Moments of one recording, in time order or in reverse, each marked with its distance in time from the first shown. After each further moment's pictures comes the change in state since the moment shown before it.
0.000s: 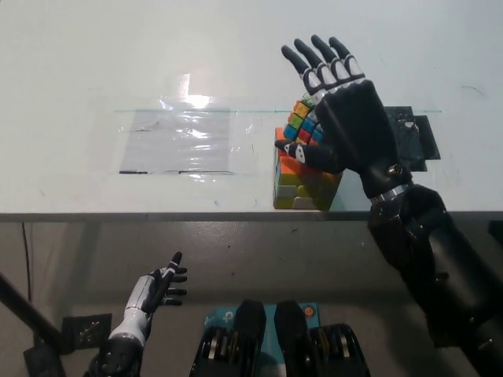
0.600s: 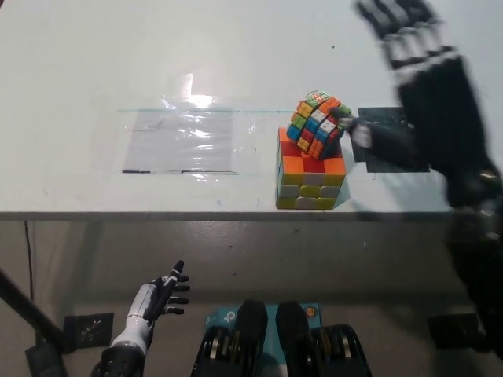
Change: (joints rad) left_arm 0.019 -0.009 0.006 0.004 0.005 -0.001 0.001; right_arm 0.187 -0.101 -0.233 -0.526 0.080 0.056 0.181
